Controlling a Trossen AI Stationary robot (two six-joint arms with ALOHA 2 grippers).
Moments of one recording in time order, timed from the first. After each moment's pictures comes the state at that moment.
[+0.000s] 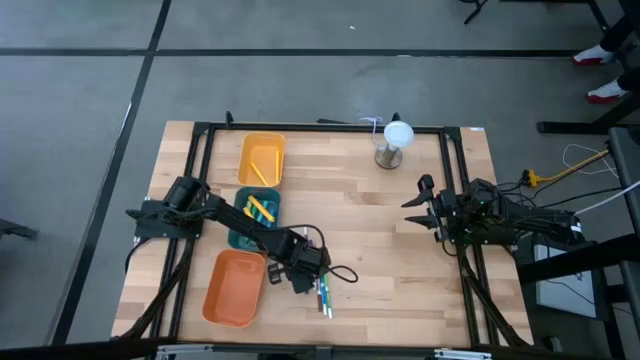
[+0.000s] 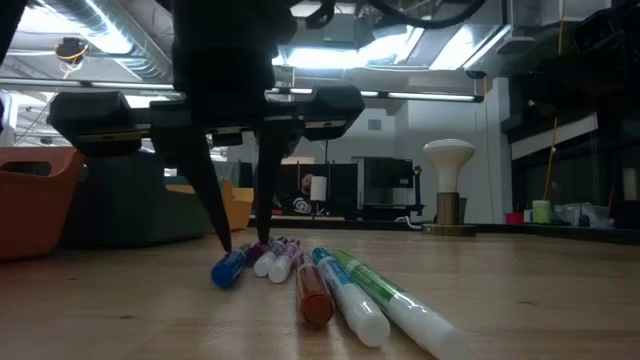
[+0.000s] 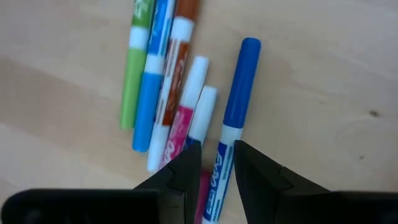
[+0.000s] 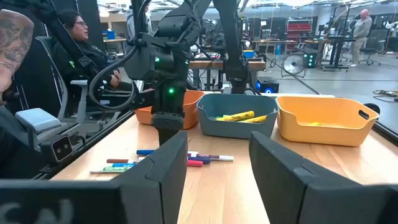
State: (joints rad) left arm -0.34 2.00 1.35 -0.61 0.04 0.88; right arm -0.16 0.02 0.01 0.06 -0.33 0.02
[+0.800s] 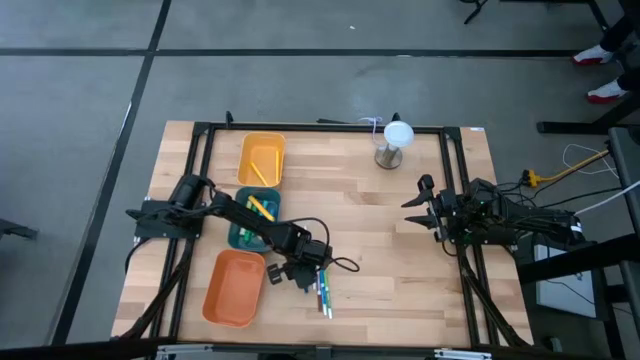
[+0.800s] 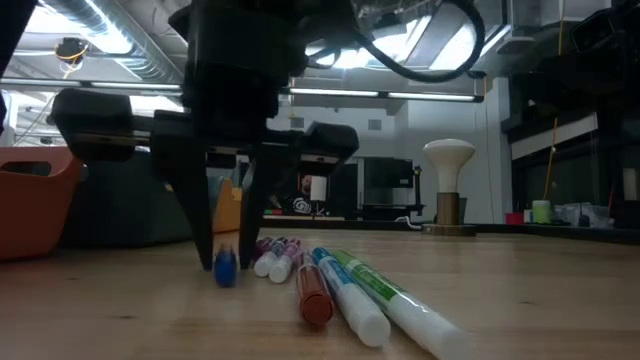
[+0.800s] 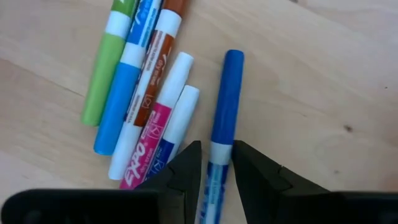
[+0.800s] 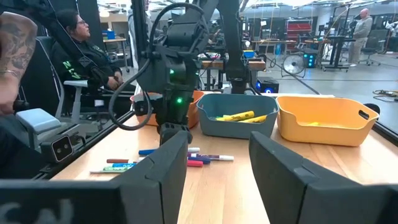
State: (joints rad) left arm -0.29 2.03 1.34 -0.60 0.22 0.81; right arm -0.16 0.02 0.01 0.06 -0.33 0.02
